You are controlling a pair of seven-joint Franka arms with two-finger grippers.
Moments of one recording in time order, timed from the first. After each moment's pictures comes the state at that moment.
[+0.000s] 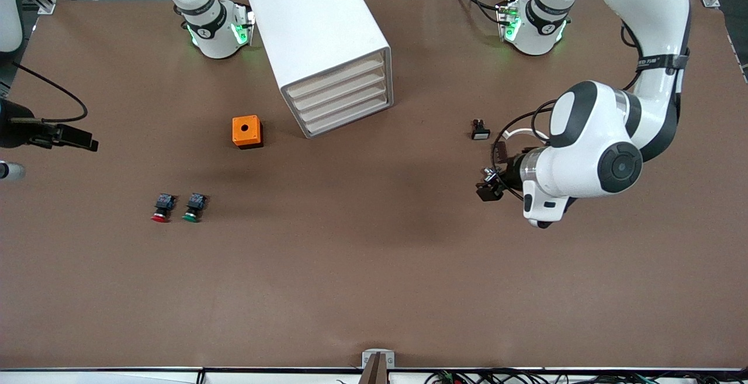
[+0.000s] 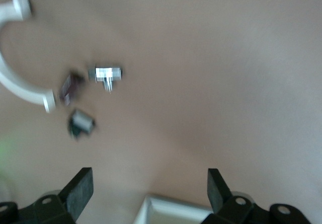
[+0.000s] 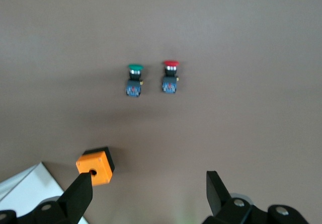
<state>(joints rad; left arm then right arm) -0.28 0.48 -0.04 -1.48 -0.35 1.67 -1.03 -0.11 0.15 -0.01 -1.57 0.01 1.59 -0.03</state>
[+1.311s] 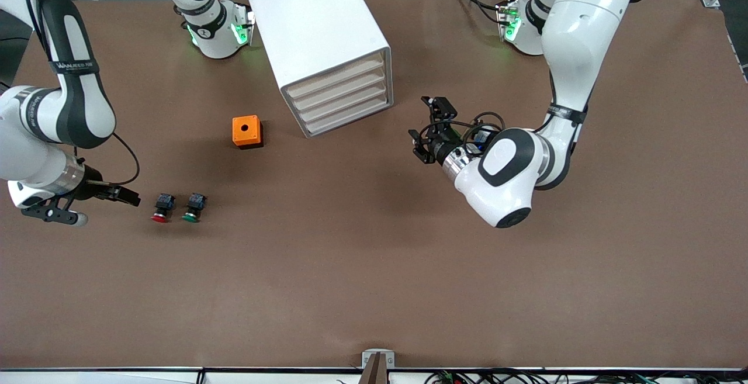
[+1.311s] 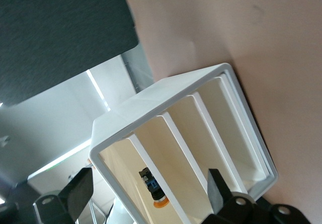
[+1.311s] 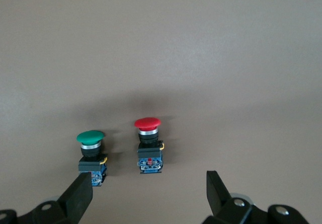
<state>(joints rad) -0.37 0.75 -0.06 -1.36 -0.88 1.25 -1.92 -0.17 0.30 -0.01 -1.96 0.02 2.27 0.05</state>
